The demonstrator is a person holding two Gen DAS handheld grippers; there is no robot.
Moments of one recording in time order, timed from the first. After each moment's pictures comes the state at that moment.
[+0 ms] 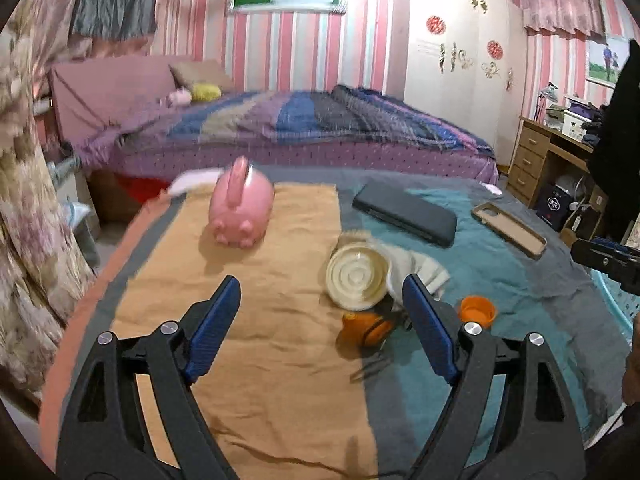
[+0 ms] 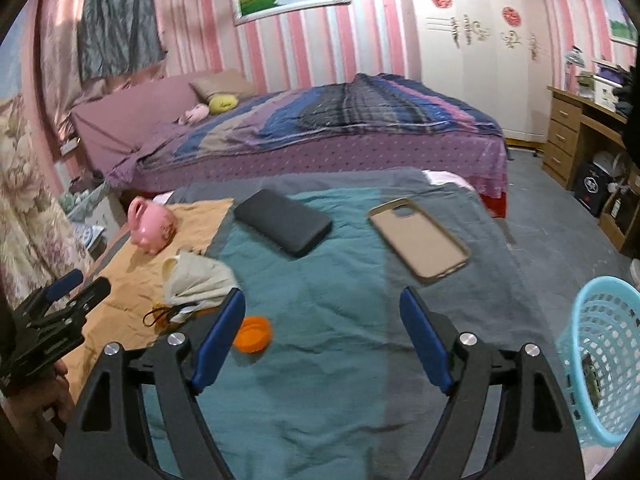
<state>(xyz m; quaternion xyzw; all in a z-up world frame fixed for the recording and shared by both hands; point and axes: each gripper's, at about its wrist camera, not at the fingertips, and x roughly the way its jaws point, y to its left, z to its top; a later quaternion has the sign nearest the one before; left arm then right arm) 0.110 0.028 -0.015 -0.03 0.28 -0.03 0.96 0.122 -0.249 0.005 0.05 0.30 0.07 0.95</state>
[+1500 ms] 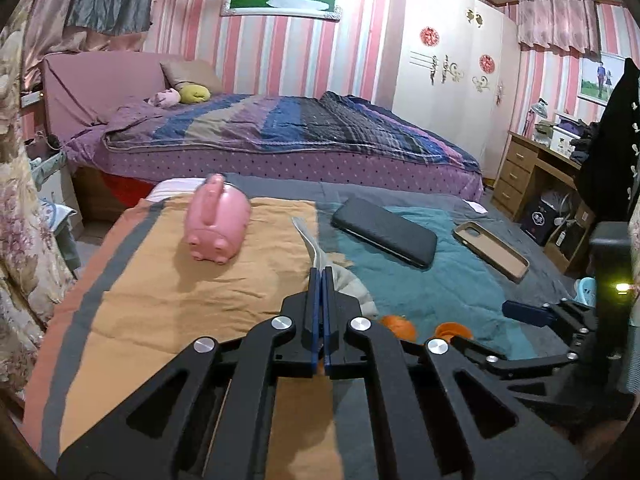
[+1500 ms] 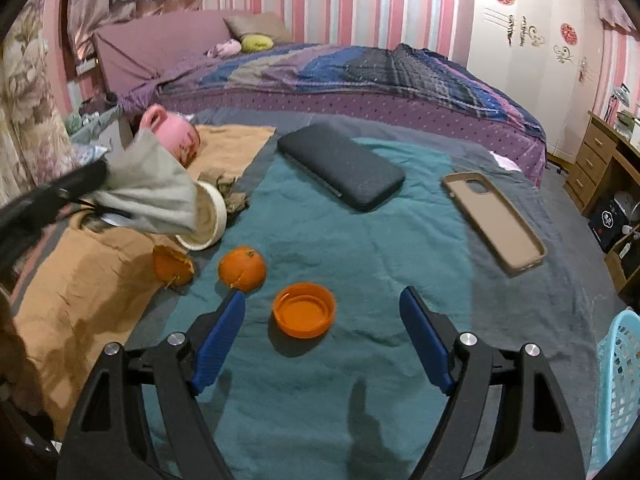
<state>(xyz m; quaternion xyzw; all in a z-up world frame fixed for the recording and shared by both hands) 0.116 0.019 0.001 -0.05 0.25 -0.05 0.96 0.162 -0.171 -0.047 -0.05 0.38 0.10 0.92</state>
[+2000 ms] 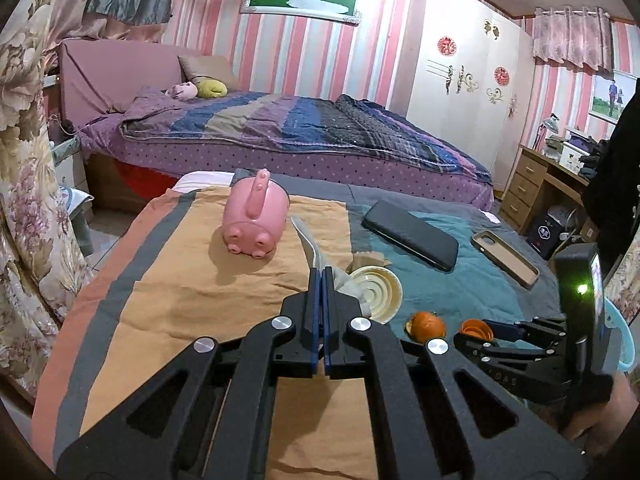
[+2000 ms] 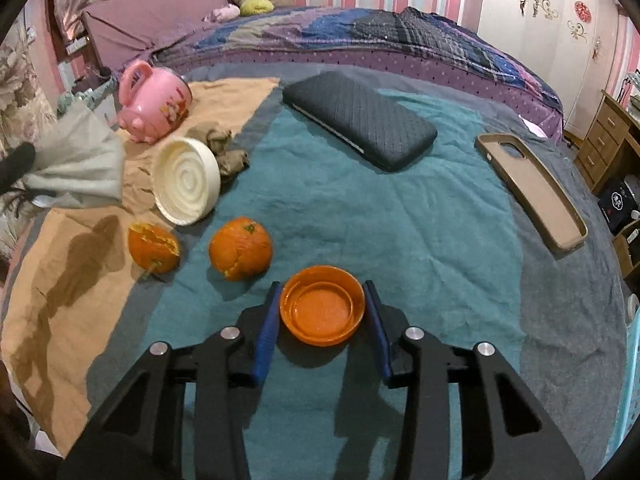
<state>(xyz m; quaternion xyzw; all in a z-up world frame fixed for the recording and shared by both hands) 0.110 0.055 -0.002 -0.07 0.25 -0.03 0.96 0.175 -0.158 -0.065 -0.03 0.42 0.11 0.90</state>
